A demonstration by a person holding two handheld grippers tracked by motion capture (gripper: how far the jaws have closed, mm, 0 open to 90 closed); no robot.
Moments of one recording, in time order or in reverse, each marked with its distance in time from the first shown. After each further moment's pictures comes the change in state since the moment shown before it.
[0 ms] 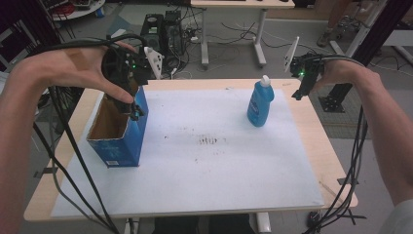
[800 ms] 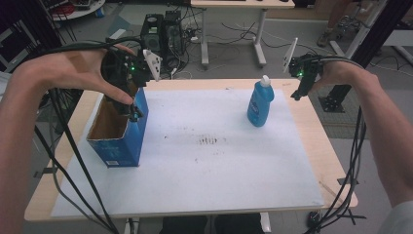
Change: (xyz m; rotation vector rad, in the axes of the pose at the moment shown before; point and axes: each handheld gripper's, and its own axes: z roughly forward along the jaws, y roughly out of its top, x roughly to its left) left arm 0.002 -0.004 0.007 0.014 -0.005 -0.015; right arm 0.001 0.002 0.003 0.005 -0.023 0.008
